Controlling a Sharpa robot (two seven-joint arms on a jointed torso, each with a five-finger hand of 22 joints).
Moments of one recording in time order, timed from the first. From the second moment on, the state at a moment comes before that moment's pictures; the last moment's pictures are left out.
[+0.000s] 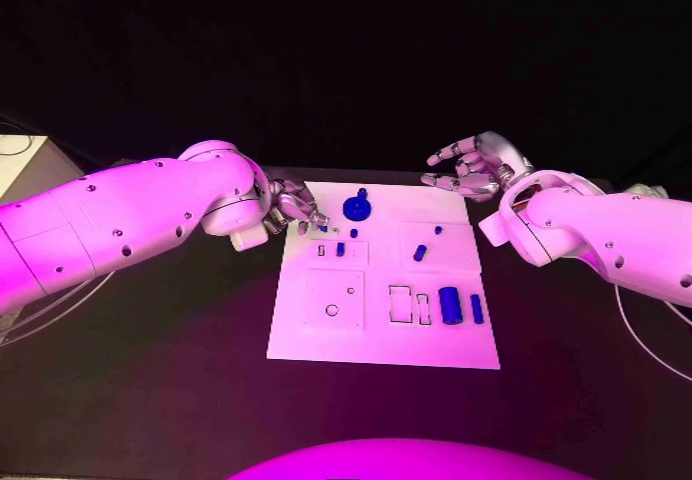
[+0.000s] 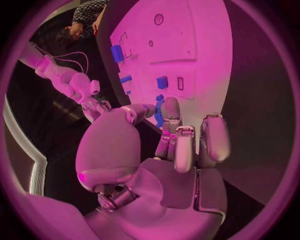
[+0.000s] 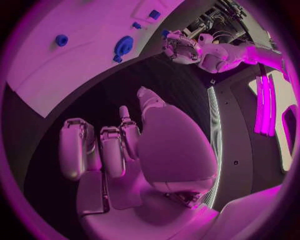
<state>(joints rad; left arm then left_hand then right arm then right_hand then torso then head) 1.38 -0.64 -0.06 1.33 -0.89 0.11 -0.48 1.11 -0.21 0.68 0.23 0.48 0.88 0.05 0.76 0.80 1.17 -0.02 0.93 0.47 1.47 -0.07 1.57 1.31 0.09 1.36 0.04 1.41 1.22 1.34 -0.83 -0.15 1.42 -0.77 -0.58 0.07 1.42 -0.18 0.14 0.28 0.29 0.91 0.16 0.14 0.35 1.42 0.08 1.37 1.31 1.47 0.01 1.52 1.31 0.04 1.47 0.11 1.36 1.31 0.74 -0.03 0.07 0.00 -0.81</state>
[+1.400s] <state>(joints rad) 1.35 -0.62 -0.10 1.34 -1.02 0.16 -0.51 1.10 -0.22 0.74 0.18 0.49 0.88 0.05 0.77 0.80 1.18 -0.02 0.94 0.47 1.46 -0.07 1.57 1.31 0.09 1.36 0.04 1.41 1.21 1.34 -0.84 -0.15 1.42 -0.77 -0.57 0.07 1.42 -0.18 0.14 0.28 0.29 0.91 0.16 0.14 0.35 1.42 0.08 1.37 1.31 1.47 0.01 1.52 1.31 0.04 1.47 0.11 1.36 1.31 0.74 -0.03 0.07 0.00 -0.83</state>
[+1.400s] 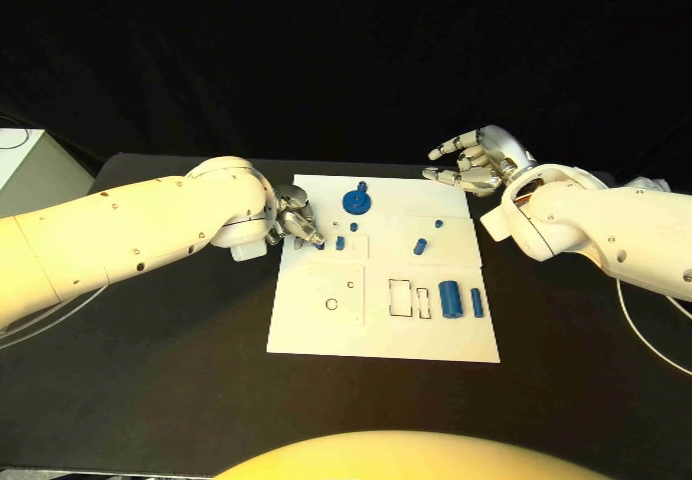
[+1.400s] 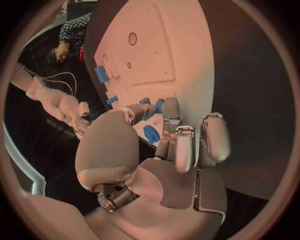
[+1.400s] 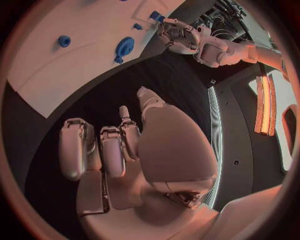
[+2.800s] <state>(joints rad) 1.36 -0.59 -0.10 1.30 -1.03 0.22 -0.52 1.10 -0.22 0.74 0.17 0.50 0.89 0.05 0.77 0.80 1.19 -0.02 0.94 0.48 1.47 -0.07 1.57 1.31 0.09 1.36 0.04 1.41 1.21 1.34 -0.84 -0.15 1.43 -0.77 -0.57 0.07 1.42 -0.18 0.14 0.28 0.29 0.91 0.16 0.14 0.35 1.42 0.08 1.37 1.31 1.47 0.01 1.52 1.31 0.04 1.47 0.11 1.36 1.31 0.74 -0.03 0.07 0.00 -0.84</state>
